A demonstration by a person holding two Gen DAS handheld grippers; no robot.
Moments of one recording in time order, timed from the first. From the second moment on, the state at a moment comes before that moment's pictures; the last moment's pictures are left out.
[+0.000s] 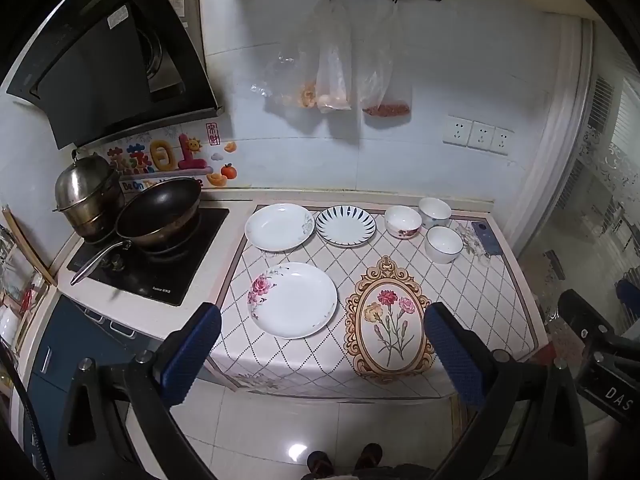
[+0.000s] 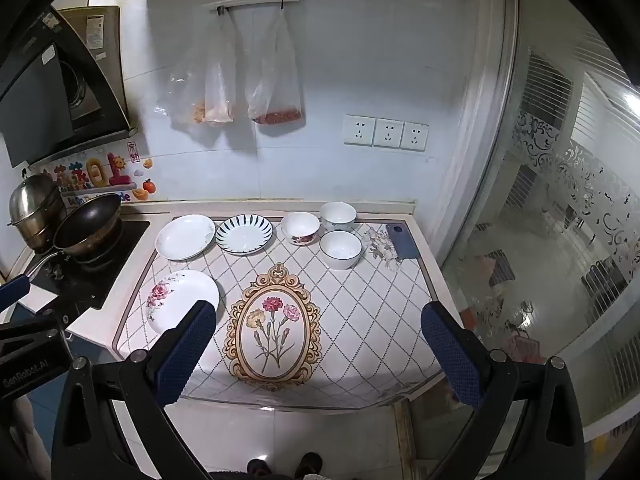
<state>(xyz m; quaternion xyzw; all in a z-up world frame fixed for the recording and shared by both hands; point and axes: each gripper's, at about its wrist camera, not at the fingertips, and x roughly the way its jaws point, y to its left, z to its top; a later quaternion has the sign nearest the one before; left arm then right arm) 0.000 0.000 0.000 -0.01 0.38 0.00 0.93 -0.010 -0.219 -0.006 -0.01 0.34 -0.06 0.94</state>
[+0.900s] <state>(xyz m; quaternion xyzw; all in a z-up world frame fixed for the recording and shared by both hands) -0.003 -0.003 0.013 0.00 0.36 0.00 0.93 -0.003 -0.223 -0.012 0.00 0.34 -0.03 0.94</state>
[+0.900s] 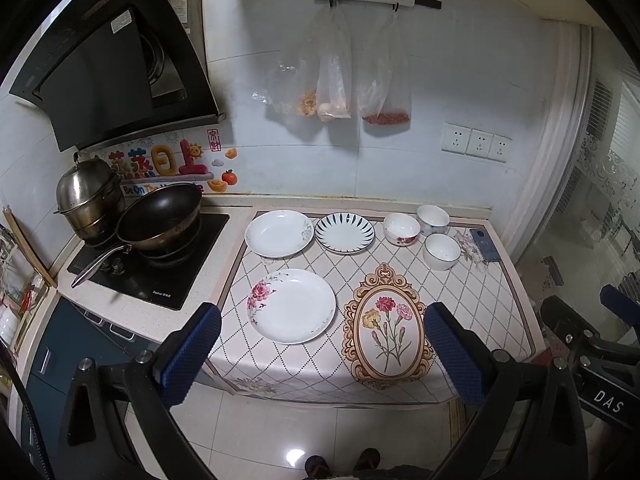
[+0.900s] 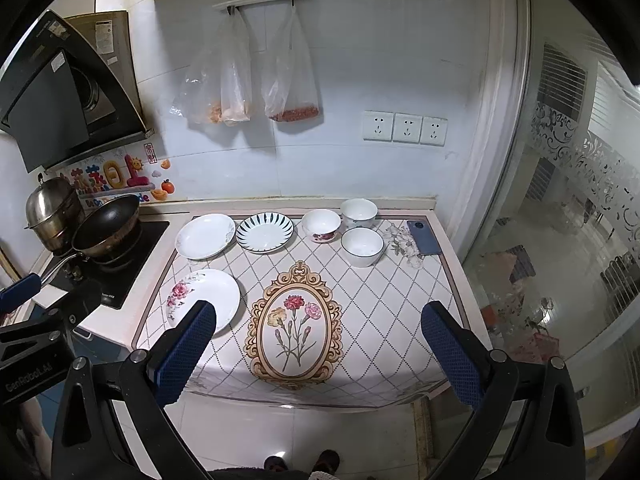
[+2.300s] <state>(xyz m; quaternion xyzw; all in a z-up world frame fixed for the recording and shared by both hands) 0.006 0.004 0.008 -0.01 0.36 0.00 0.93 0.013 -0.216 -0.011 0.02 0.34 -0.03 0.94</state>
